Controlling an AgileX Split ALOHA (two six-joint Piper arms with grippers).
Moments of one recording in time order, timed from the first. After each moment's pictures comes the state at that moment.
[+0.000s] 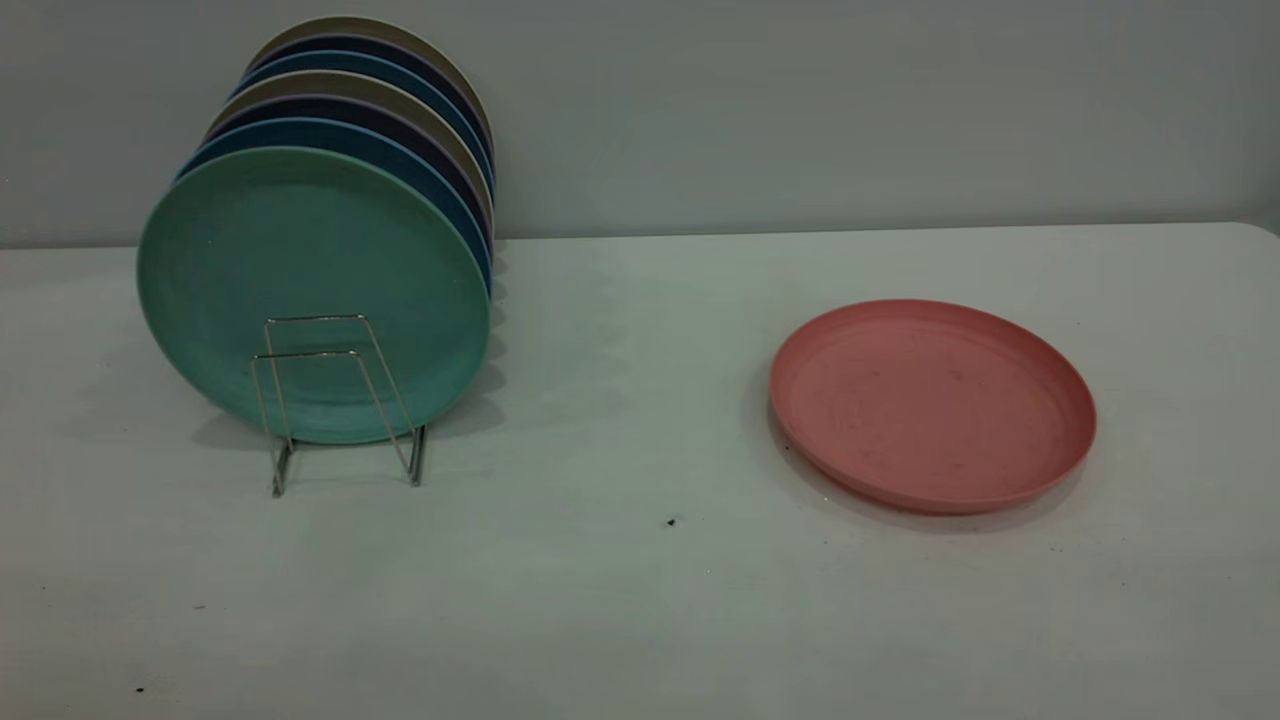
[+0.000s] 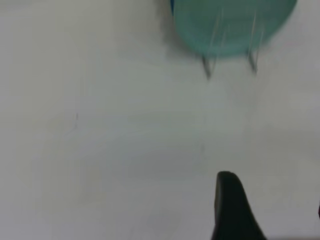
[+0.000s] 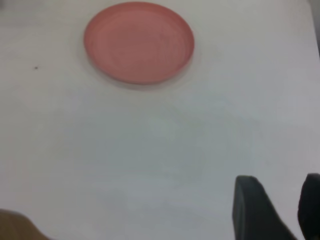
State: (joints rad) left arm 0.05 -0.02 -0.50 -0.07 1.05 0.02; right arm 0.02 -0.02 -0.48 0.11 1.14 -0.19
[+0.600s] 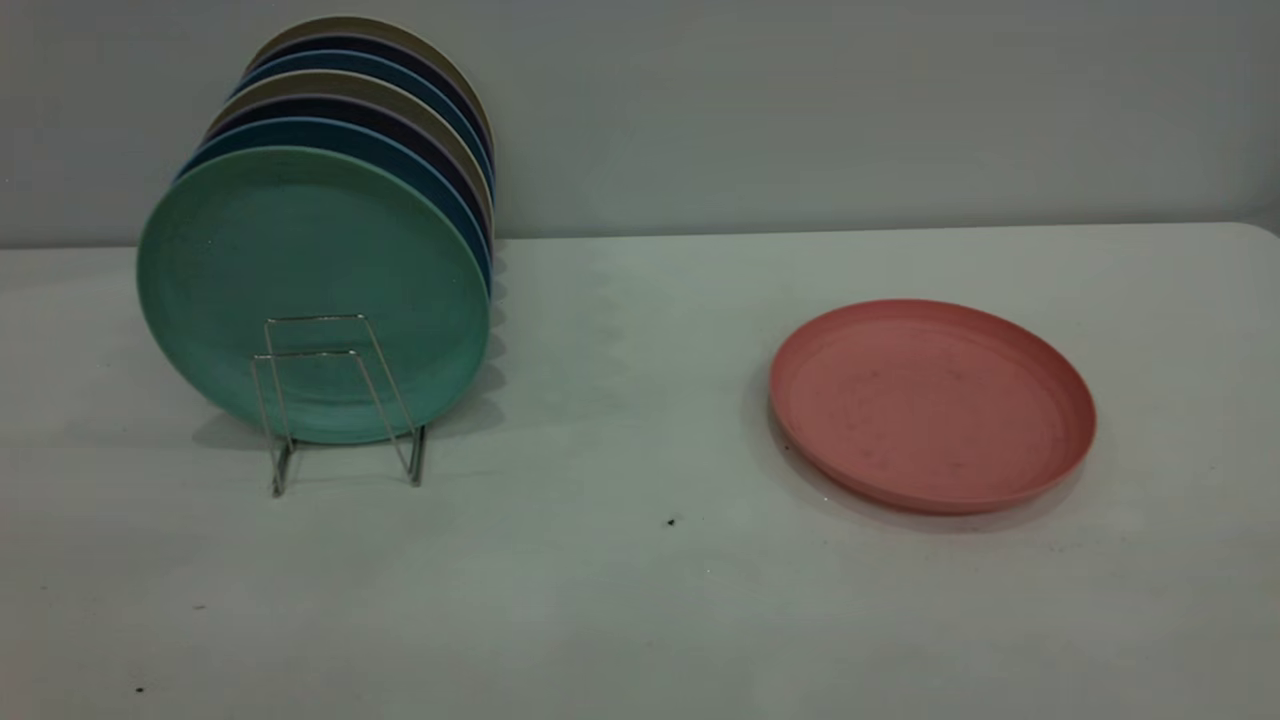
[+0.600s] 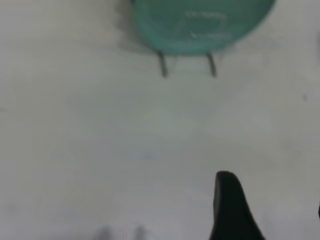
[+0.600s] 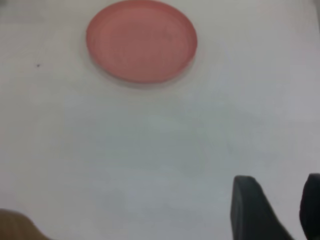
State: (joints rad) left arm 0.05 0.55 -0.53 -0.28 0.75 0.10; right arm 0.02 0.09 -0.49 0.11 1.08 -0.21
